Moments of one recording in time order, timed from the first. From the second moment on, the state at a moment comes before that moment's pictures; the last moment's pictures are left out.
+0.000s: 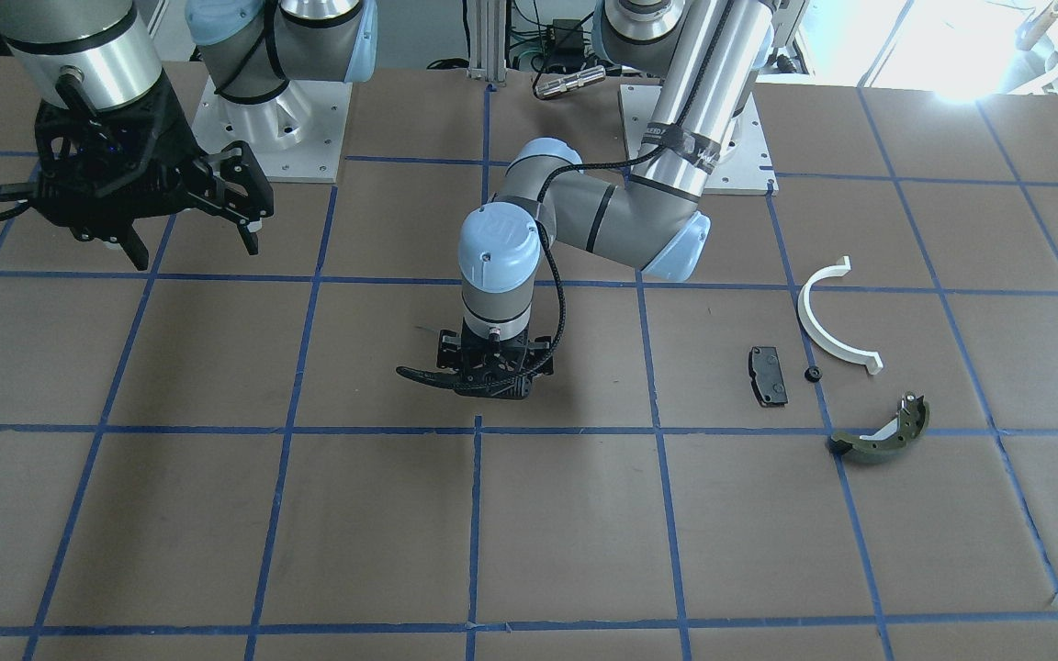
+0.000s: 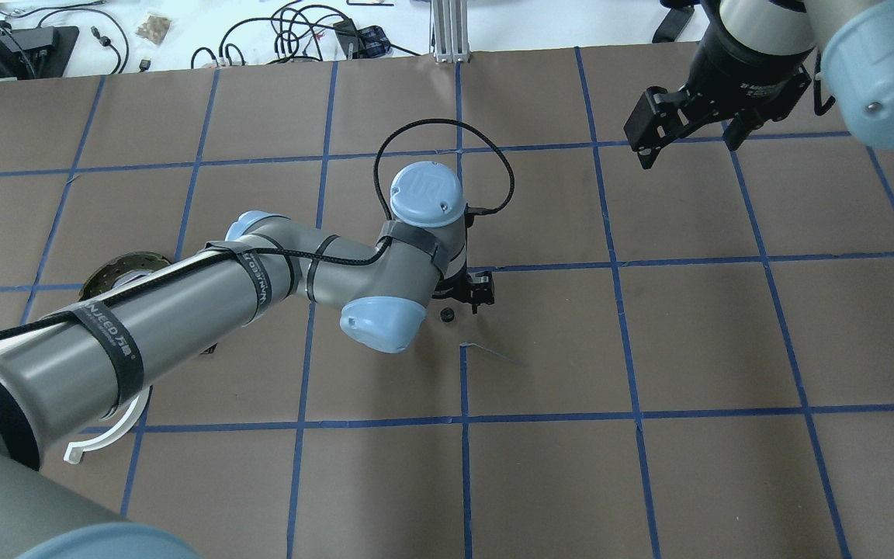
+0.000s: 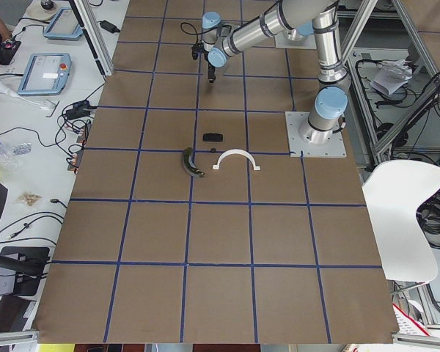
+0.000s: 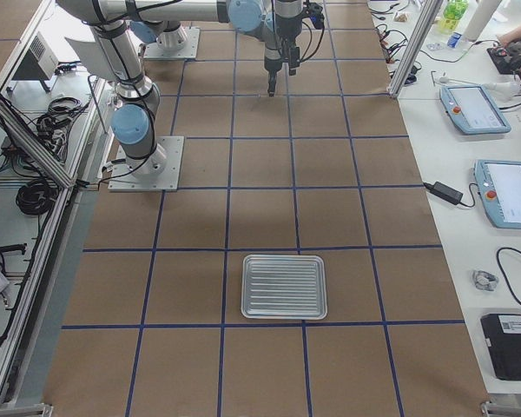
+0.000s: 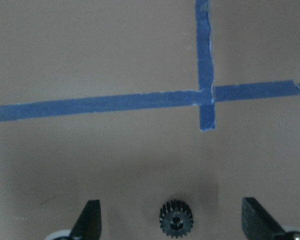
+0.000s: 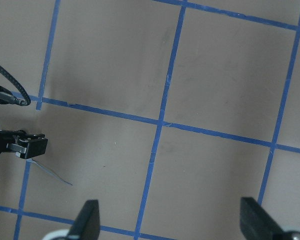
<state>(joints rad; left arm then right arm) -1.99 -2.06 -1.84 -0.82 1.57 -0.35 1.56 -1.57 1.58 -1.68 -1.57 -0.22</state>
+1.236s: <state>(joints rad) -1.99 -2.06 -1.84 -0.82 1.57 -0.37 1.56 -1.58 1.59 -1.67 -1.58 -0.09</state>
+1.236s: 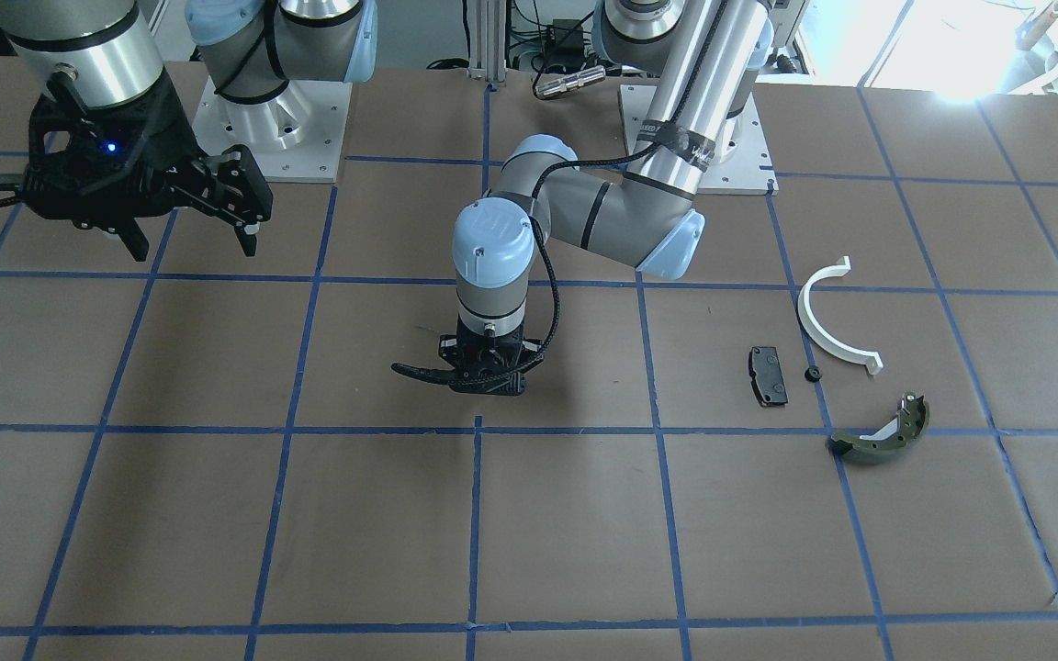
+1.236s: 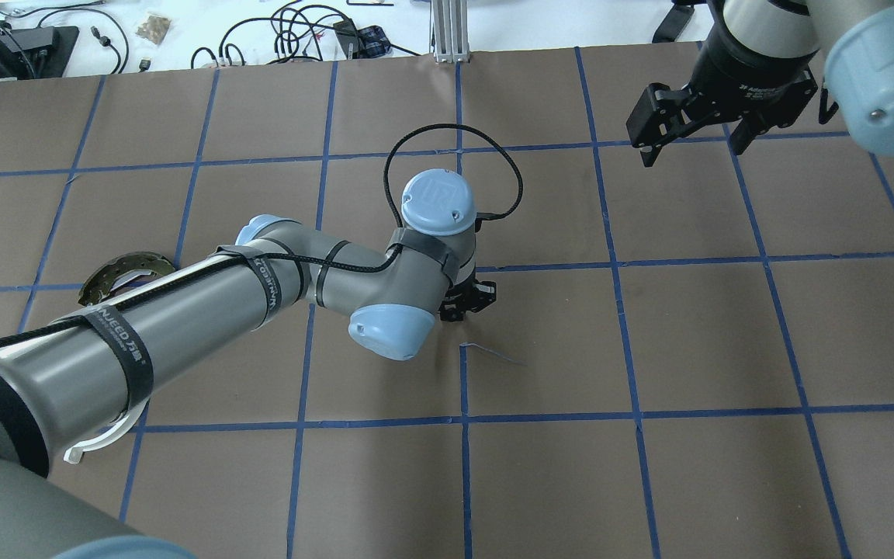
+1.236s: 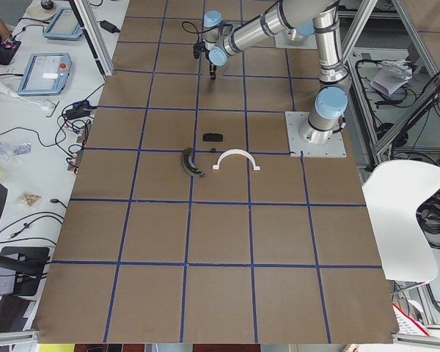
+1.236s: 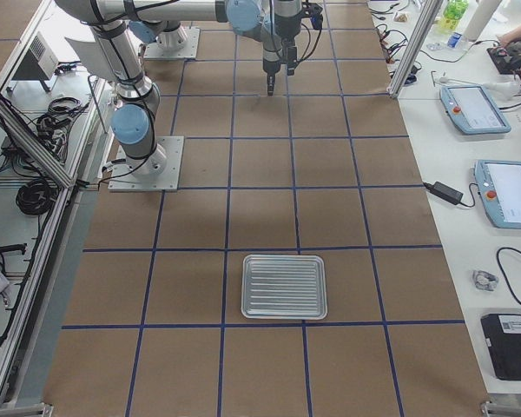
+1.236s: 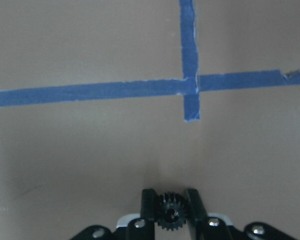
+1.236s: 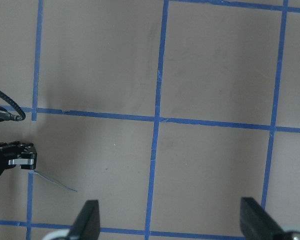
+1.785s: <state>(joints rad) -1.97 -2.03 -1.82 -0.83 1.56 -0.36 1.56 -1.58 1.59 -1.67 -1.58 -0.09</state>
